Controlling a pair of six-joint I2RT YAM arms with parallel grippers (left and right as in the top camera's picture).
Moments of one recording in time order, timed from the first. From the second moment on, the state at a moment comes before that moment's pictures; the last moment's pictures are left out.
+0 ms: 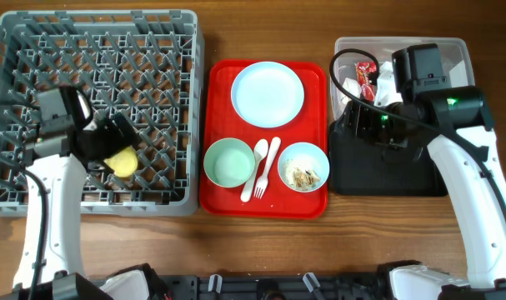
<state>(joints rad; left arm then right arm) 0.27 1.36 1.04 -0.84 0.06 -0.34 0.13 1.42 1.39 -1.22 -0.28 0.31</state>
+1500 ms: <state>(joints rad) -0.13 1.21 1.08 -1.12 0.02 -0.46 0.64 1.73 1.17 -0.81 -0.14 0.56</state>
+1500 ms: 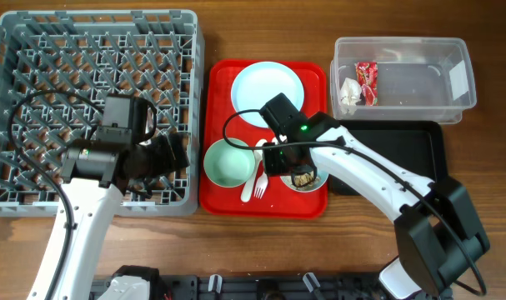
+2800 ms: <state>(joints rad) -0.13 1.21 1.08 -1.12 0.01 -0.47 0.64 1.78 1.13 -0.78 -0.08 0.64</state>
